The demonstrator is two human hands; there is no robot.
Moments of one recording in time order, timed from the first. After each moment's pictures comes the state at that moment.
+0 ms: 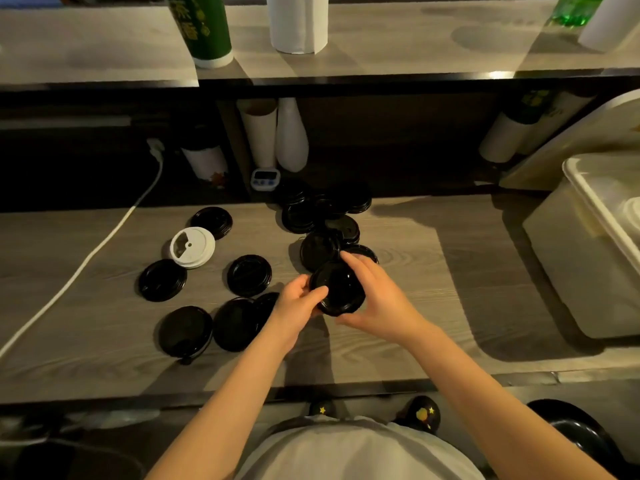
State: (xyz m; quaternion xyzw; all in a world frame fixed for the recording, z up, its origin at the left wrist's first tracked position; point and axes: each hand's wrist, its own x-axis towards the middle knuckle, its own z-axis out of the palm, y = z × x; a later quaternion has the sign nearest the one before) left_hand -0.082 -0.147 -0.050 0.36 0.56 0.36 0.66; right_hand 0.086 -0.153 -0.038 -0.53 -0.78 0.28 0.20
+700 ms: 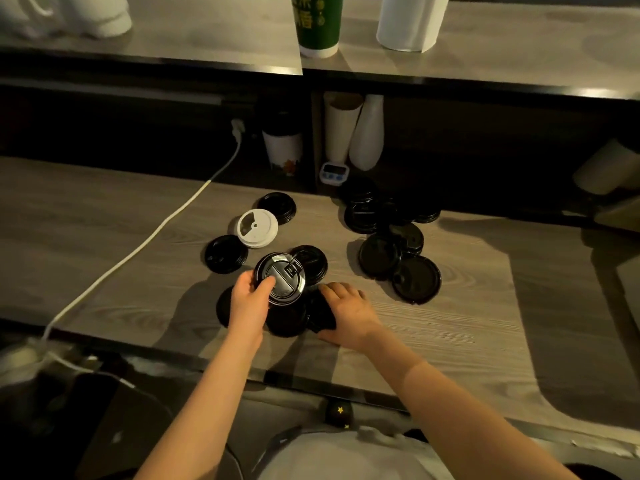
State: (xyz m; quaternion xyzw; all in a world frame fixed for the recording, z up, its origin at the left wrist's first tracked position) left_hand -0.202 -0.163 -0.057 0.20 0.70 0.51 0.45; right_hand -0.032 -0.132 -0.100 -0.48 -0.85 0.23 -0.04
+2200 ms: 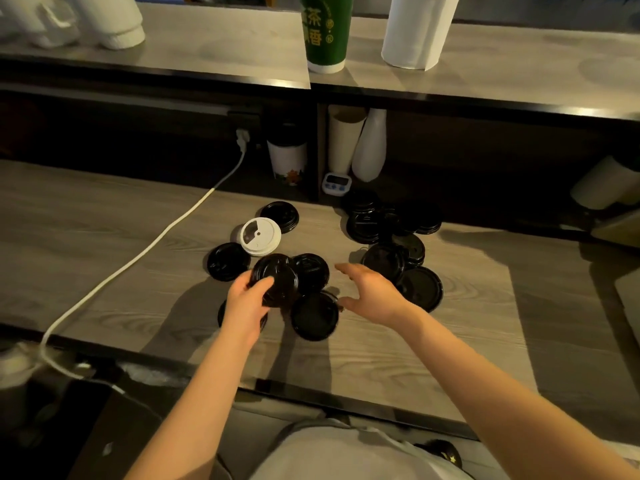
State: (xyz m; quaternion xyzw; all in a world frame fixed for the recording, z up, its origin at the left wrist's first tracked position) left_hand -0.212 -0.155 -0.039 0.12 0.64 0.55 0.53; right_hand -0.011 -0.090 -0.052 -0.48 -0.82 0.32 0.04
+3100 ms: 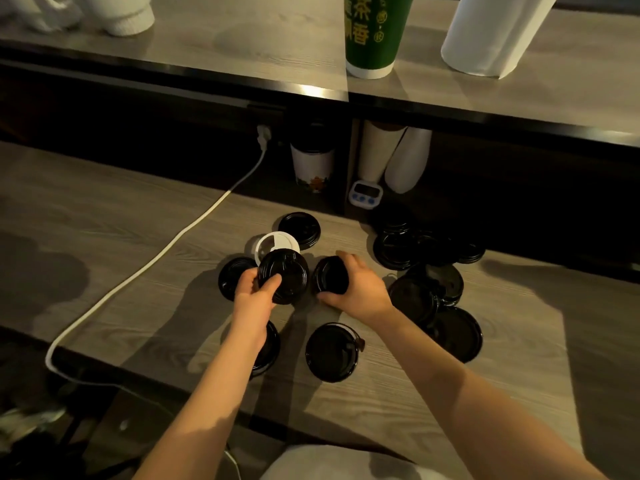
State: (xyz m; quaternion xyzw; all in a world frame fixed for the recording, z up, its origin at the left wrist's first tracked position) left_hand -0.234 -0.097 -0.049 0.12 0.69 0.54 0.46; right_hand -0.077 -0.019 -0.082 -0.53 -0.77 0.34 0.08
